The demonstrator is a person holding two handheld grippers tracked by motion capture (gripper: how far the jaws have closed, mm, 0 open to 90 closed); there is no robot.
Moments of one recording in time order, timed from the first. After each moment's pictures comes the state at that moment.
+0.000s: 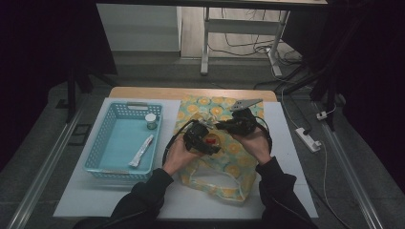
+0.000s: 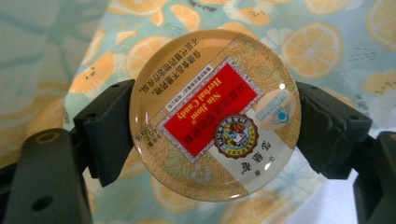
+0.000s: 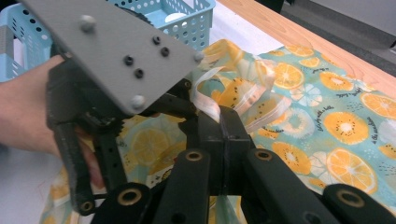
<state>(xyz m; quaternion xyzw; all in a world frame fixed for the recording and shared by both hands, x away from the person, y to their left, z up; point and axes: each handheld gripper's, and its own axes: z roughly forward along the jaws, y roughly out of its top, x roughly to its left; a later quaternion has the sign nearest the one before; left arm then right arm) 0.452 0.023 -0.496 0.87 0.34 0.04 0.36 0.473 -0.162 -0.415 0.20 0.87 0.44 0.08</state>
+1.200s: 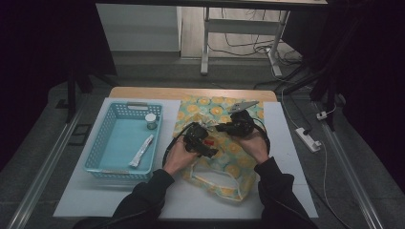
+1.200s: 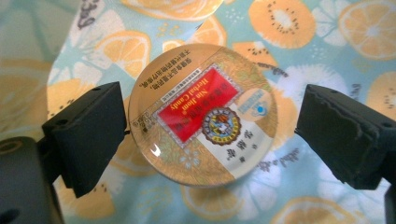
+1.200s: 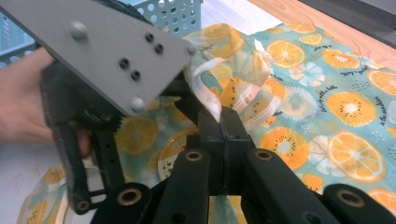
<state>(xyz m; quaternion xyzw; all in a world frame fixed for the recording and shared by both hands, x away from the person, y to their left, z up) 0.455 0.022 -0.513 0.88 0.35 0.07 0.33 0.486 -0.163 -0.437 0.21 0.88 0.42 0.07</state>
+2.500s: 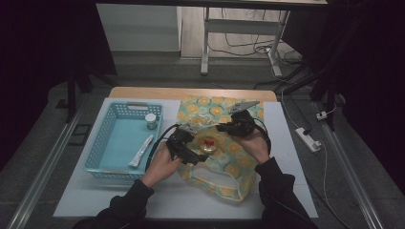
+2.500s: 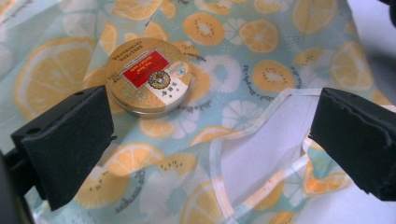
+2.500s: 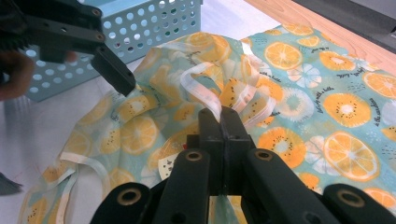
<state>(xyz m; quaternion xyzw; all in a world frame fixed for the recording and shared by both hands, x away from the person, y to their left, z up) 0.401 0.071 -0.470 0.86 0.32 0.03 0.40 0.483 -0.165 -0.434 0.21 0.88 0.42 0.08</state>
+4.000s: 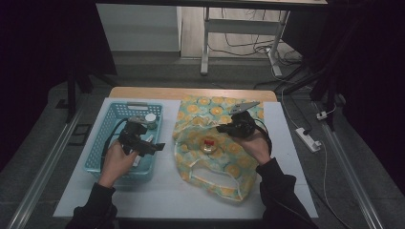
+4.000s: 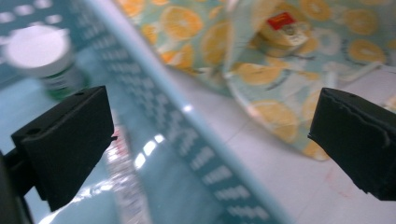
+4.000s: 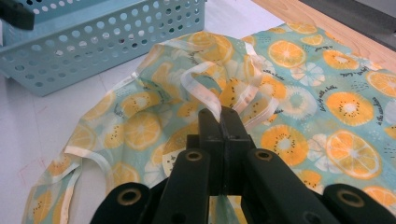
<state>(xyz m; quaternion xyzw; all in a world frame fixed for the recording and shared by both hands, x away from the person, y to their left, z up) 0.383 0.204 -0.454 0.81 0.45 0.10 0.36 0.480 -0.166 -0.433 0.20 0.88 0.41 0.08</state>
